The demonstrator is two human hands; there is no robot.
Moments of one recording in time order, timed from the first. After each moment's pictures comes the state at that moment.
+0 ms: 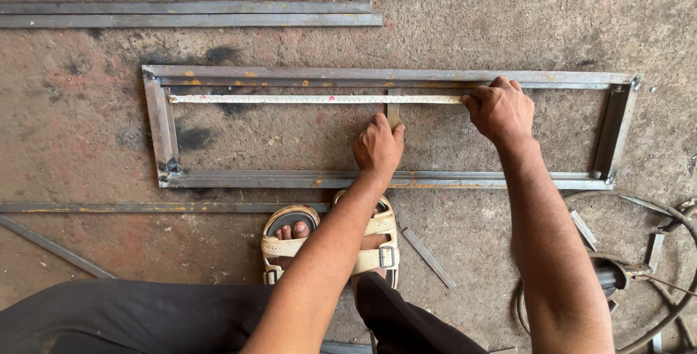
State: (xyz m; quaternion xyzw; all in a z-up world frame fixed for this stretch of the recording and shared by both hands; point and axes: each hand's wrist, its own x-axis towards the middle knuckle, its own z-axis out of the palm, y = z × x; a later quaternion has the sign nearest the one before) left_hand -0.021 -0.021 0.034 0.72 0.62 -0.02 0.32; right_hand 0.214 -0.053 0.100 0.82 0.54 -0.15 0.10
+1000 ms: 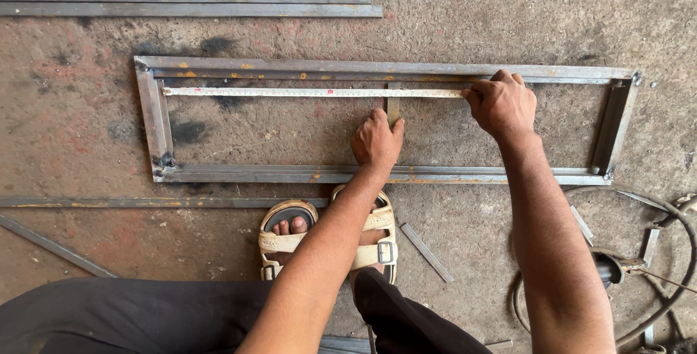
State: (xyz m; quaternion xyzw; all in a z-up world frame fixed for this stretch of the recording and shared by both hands) left_hand -0.023 -0.022 0.027 0.71 0.62 -0.01 0.32; right_hand 0.213 -0.053 0.103 0.82 0.56 -0.12 0.08
